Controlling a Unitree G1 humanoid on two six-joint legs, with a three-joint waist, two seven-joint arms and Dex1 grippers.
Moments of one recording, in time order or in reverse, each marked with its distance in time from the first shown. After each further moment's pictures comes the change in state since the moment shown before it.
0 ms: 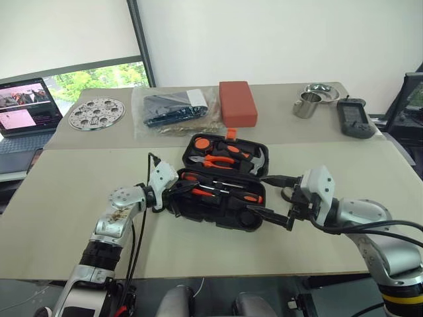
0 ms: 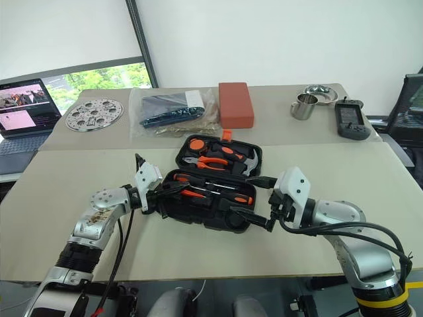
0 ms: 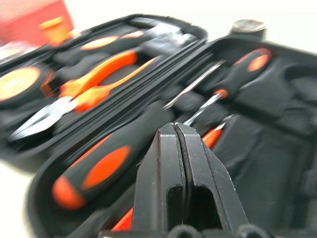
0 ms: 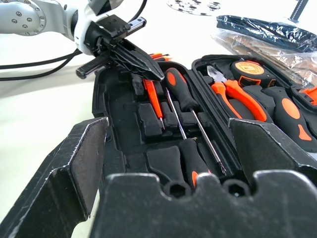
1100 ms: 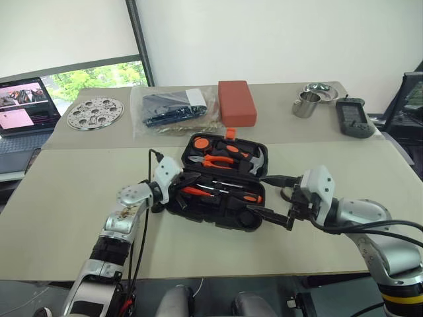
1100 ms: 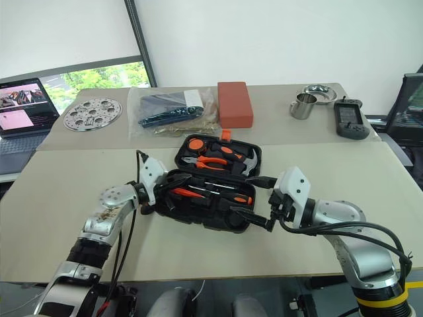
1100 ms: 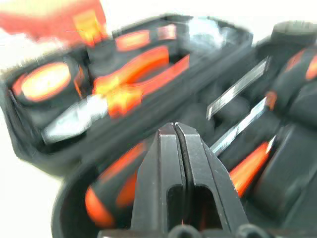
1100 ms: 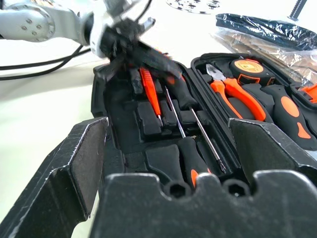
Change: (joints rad) left arm -0.027 -0.063 0.045 -0.030 -0.042 -0.025 0.087; right arm -0.005 0.002 0.001 0.007 -0.001 -0.001 0.002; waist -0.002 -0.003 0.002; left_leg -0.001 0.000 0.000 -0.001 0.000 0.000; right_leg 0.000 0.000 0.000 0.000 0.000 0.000
